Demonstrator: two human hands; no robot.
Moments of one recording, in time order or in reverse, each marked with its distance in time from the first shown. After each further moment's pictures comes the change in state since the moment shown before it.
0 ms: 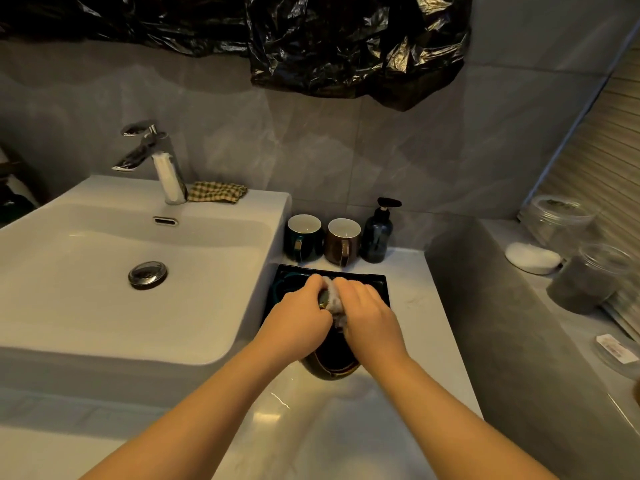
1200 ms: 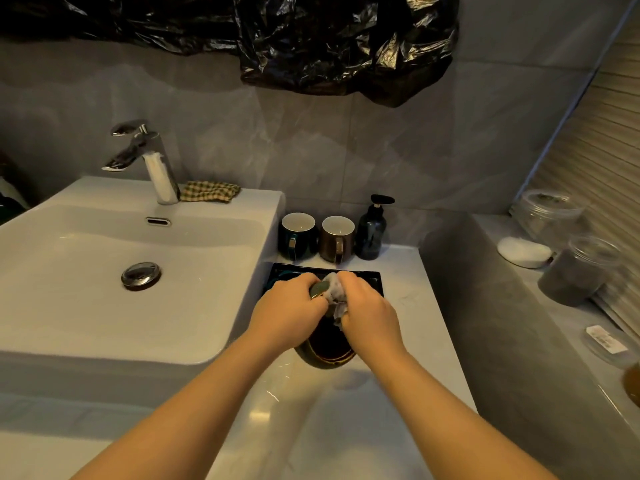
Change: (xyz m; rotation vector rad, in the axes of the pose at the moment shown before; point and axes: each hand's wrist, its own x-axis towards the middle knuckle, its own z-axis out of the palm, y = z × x) left_hand 0.009 -0.002 -0.003 0.059 0.059 0.031; right_hand 0.006 -0.005 -0.022 0.187 -0.263 0.297
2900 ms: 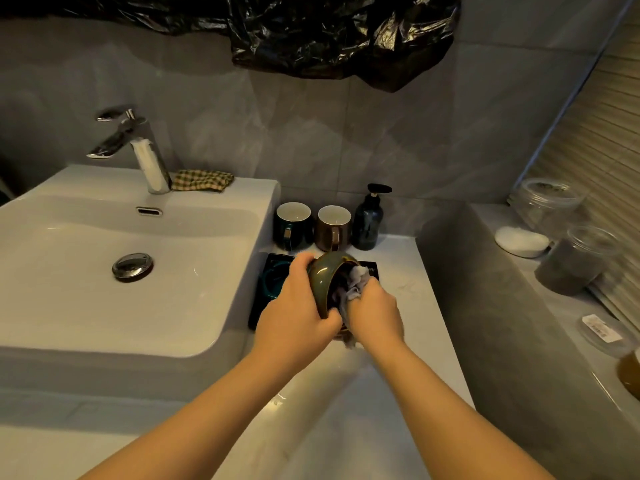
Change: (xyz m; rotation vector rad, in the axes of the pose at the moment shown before) left_hand -0.026 0.003 0.021 -0.046 0.191 0.188; right_hand 0.003 0.004 0.006 0.255 -0.027 0.578
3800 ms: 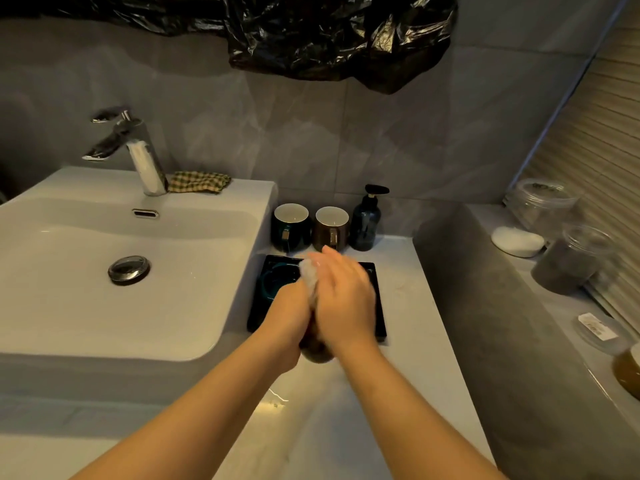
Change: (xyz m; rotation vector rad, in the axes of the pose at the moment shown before) left_hand 0.014 0.010 -0.002 -0.975 -0.140 -0.571; right_hand -0.030 -0.036 0.008 0.266 0.126 -0.420
